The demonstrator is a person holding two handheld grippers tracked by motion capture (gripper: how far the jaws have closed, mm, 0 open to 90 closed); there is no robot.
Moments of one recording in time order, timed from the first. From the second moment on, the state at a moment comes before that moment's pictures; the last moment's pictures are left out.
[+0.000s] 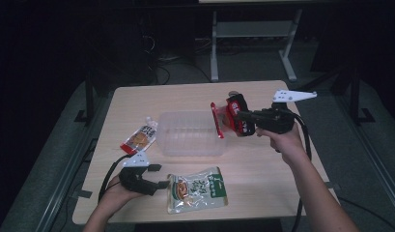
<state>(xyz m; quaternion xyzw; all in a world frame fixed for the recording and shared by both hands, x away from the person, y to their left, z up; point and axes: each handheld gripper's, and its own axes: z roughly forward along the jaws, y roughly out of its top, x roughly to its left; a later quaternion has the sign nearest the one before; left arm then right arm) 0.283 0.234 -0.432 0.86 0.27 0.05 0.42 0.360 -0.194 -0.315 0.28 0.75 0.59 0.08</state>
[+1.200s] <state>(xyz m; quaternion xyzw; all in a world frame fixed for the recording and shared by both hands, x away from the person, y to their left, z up) 0.283 0.235 -0.433 0.86 0.27 0.04 0.43 0.400 -0.076 -0.341 0.26 0.77 0.58 0.01</state>
